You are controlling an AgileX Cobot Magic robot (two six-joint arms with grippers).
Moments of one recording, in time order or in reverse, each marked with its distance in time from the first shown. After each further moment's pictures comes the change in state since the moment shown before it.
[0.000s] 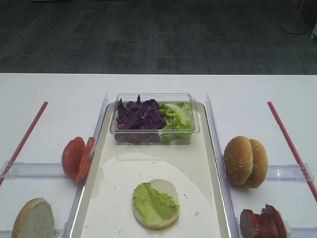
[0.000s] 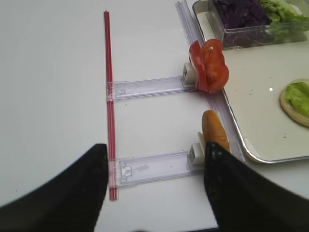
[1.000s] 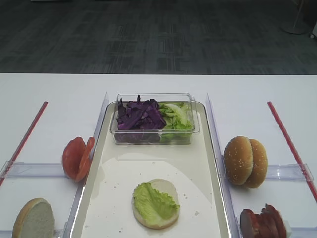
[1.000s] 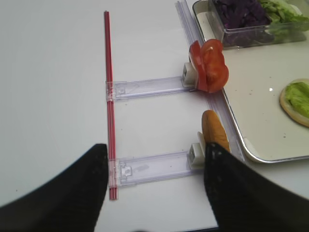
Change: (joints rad) left arm 0.000 0.000 0.000 0.000 0.000 0.000; right arm 0.000 0.000 0.000 0.000 0.000 0.000
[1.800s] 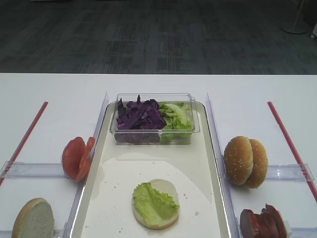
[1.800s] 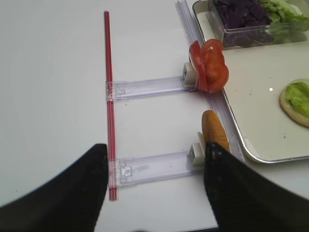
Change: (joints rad) left arm 0.000 0.000 0.000 0.000 0.000 0.000; right arm 0.000 0.000 0.000 0.000 0.000 0.000
